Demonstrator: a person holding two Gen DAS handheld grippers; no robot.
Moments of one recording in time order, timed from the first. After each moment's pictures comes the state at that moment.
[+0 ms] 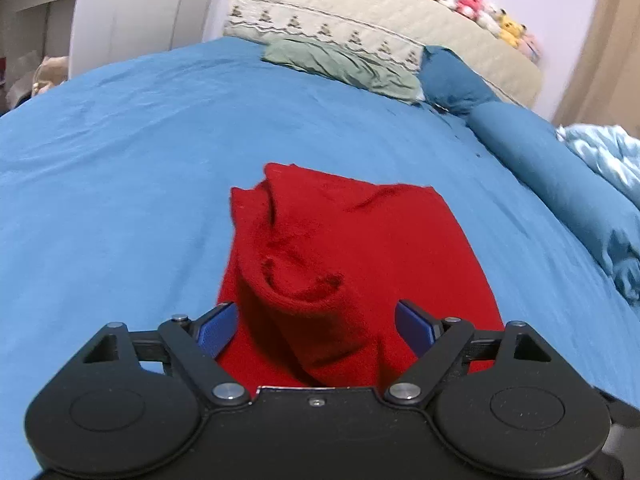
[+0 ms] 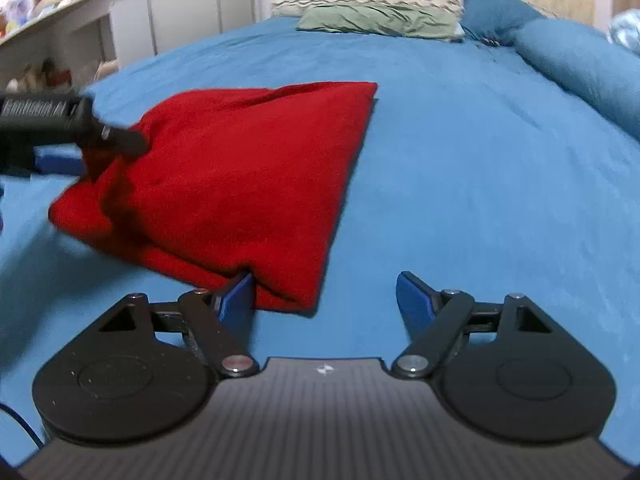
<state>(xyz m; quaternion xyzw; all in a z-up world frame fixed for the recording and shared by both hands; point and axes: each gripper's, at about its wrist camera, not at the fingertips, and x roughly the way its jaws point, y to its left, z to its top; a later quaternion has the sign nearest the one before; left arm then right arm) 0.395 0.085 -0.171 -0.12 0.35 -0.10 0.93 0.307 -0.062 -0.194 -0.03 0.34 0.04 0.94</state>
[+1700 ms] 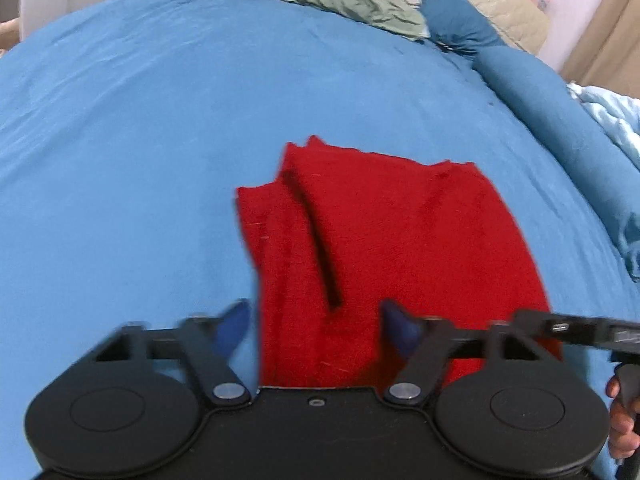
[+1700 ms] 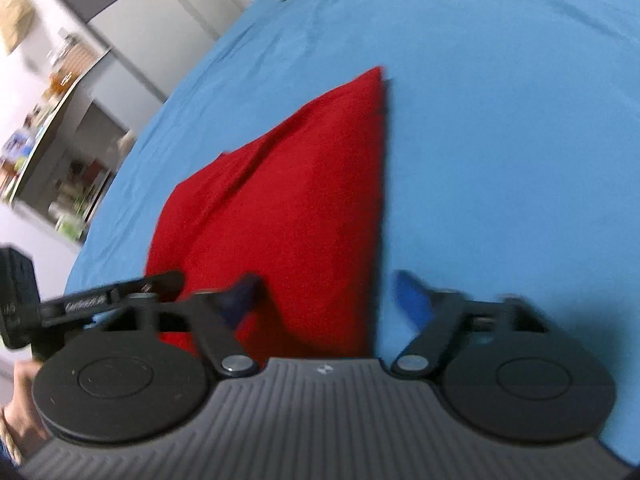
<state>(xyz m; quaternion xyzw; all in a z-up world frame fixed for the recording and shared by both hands) 0.493 0.112 -0.181 -0.11 0.45 -0.15 0.87 0.450 -0.122 -0.175 0.22 0.44 0.13 0.86</state>
